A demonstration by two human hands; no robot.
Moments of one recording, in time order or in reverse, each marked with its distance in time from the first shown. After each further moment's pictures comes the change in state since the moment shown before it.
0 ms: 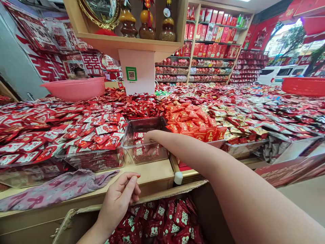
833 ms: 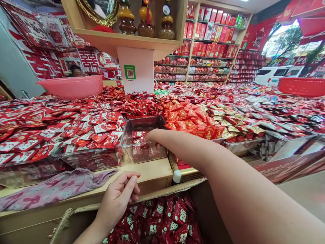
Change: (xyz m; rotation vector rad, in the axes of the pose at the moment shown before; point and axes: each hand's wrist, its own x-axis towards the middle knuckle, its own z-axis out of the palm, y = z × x) left_hand 0.000 0.000 -0.001 0.019 -0.019 0.012; right_hand 0.000 0.011 -0.008 -0.166 -0.005 -0.047
